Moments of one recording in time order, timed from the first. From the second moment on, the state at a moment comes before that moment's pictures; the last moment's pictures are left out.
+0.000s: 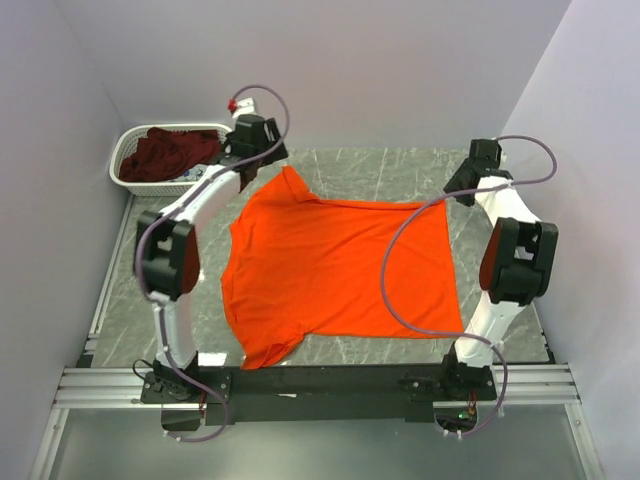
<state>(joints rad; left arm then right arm) -0.34 2.05 1.76 -0.16 -0.21 -0.50 -0.15 1.91 1.49 -0.43 0.10 0.49</state>
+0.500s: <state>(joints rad) -0.19 1.66 1.21 -0.35 -0.31 -0.65 -0.15 1.71 1.06 -0.29 -0.29 0.52</state>
